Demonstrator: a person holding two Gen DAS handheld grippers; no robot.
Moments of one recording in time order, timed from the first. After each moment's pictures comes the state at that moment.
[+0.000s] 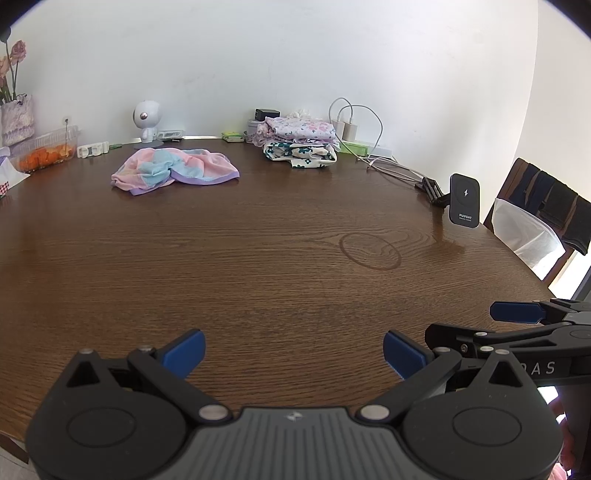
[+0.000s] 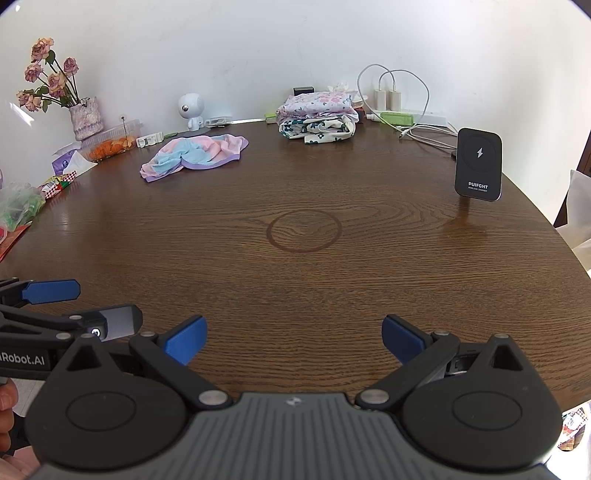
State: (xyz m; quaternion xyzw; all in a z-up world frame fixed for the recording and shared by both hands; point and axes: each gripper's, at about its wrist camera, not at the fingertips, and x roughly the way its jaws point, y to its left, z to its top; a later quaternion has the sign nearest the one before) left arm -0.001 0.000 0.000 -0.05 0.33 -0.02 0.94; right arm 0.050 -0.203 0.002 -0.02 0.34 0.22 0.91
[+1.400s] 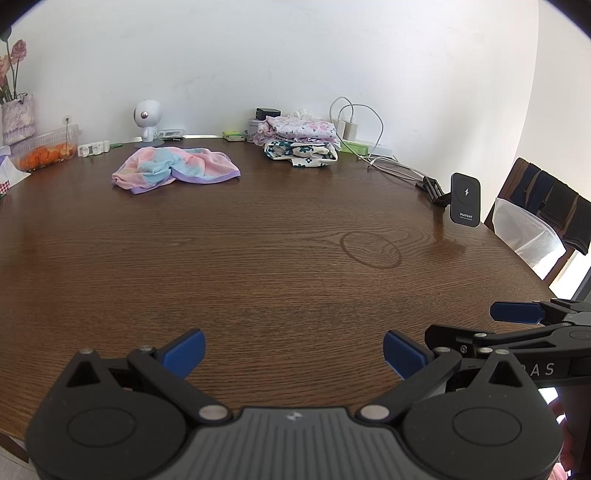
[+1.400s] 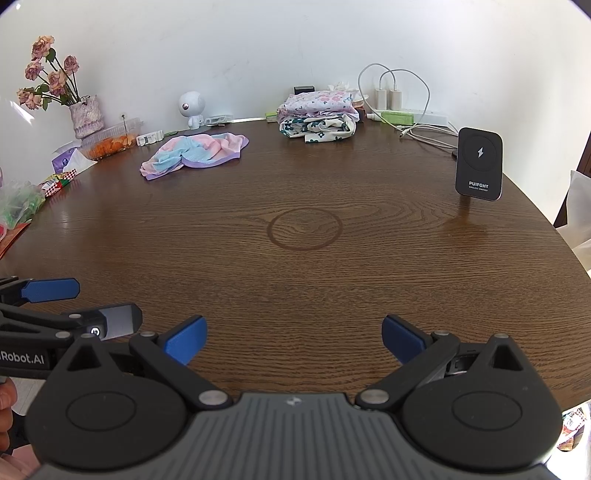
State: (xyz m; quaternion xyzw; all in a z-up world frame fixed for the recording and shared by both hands) left arm -0.002 0.003 -0.001 -0.05 0.33 -0.02 0.94; right arm 0.050 -0.202 0.000 -0.03 0.34 0.22 0.91
